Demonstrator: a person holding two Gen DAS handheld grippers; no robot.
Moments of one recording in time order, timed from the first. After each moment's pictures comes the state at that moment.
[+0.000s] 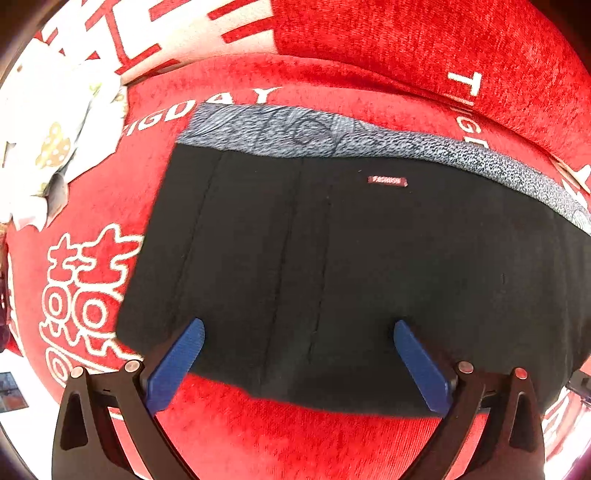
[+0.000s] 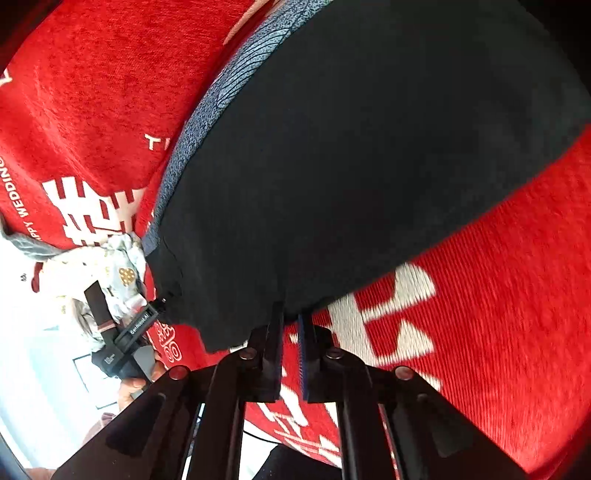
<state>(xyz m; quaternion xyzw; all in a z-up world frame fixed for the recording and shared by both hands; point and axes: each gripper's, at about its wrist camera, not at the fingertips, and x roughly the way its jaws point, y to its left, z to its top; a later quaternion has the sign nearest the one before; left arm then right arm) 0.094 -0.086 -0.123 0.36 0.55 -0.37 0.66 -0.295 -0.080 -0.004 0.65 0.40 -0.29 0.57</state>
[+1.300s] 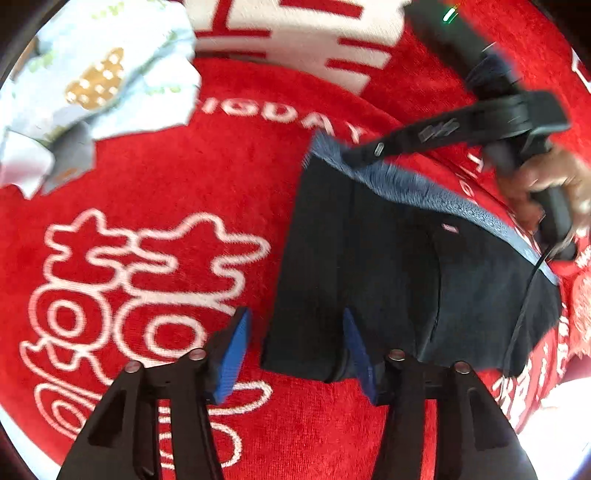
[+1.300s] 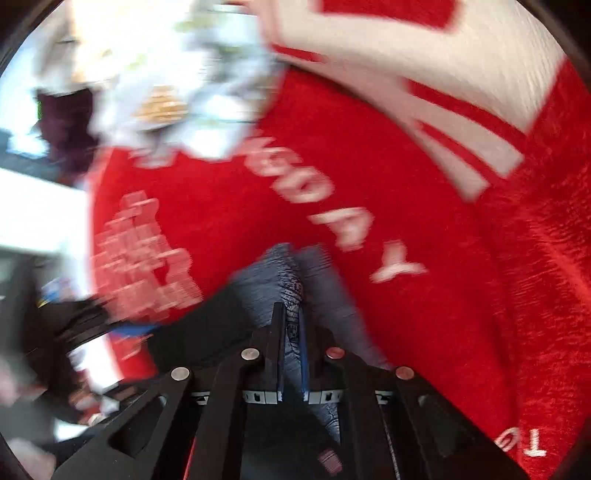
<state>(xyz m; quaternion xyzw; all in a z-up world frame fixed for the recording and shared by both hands) 0.274 0.049 -0.093 0.22 0.58 -0.45 0.64 0.184 -0.099 -0.080 0.21 0.69 -0.02 0.69</state>
